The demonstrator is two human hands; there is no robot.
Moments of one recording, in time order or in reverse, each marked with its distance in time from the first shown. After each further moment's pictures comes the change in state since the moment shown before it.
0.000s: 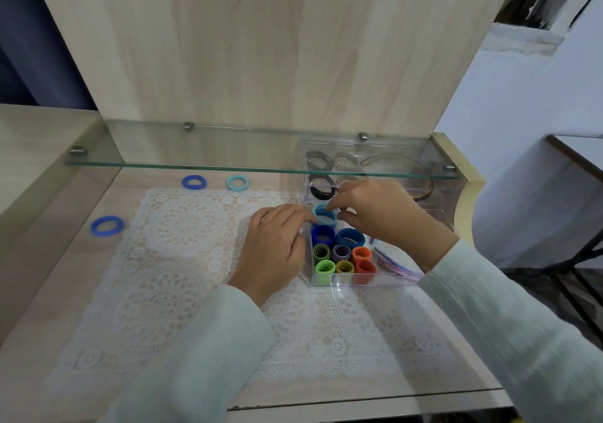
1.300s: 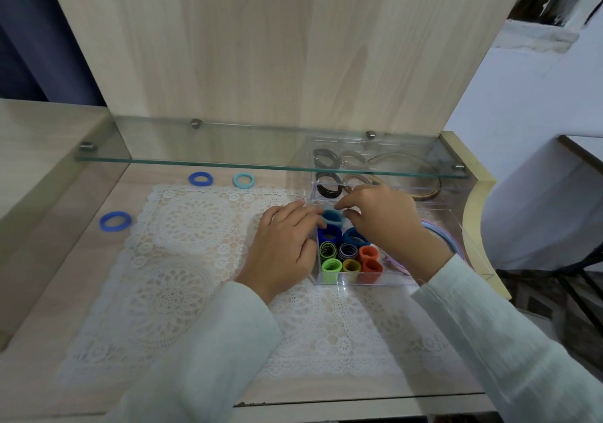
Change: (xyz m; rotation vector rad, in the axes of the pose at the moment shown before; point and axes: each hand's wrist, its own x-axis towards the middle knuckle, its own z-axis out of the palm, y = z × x) left_hand 0.000 -0.001 0.002 0.062 -0.100 0.012; right_hand -0.002 -0.011 0.020 0.099 0.053 0.281
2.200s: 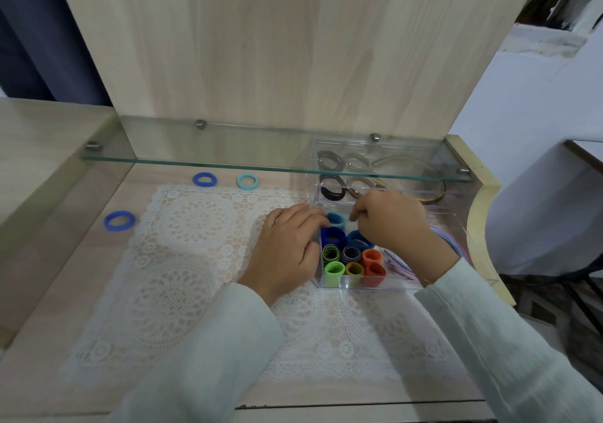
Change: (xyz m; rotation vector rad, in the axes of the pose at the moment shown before) left_hand 0.001 0.000 -0.001 -0.005 0.002 0.010; right_hand 0.000 -0.005 -0.015 0.059 -0.213 0.180
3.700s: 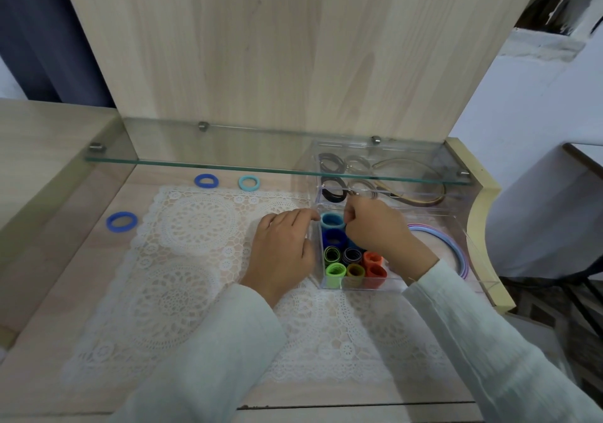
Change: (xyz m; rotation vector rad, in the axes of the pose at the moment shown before) left_hand 0.000 -0.002 0.005 0.070 0.095 -0.111; right_hand -0.001 -0.022 0.005 0.236 -0.092 0.095
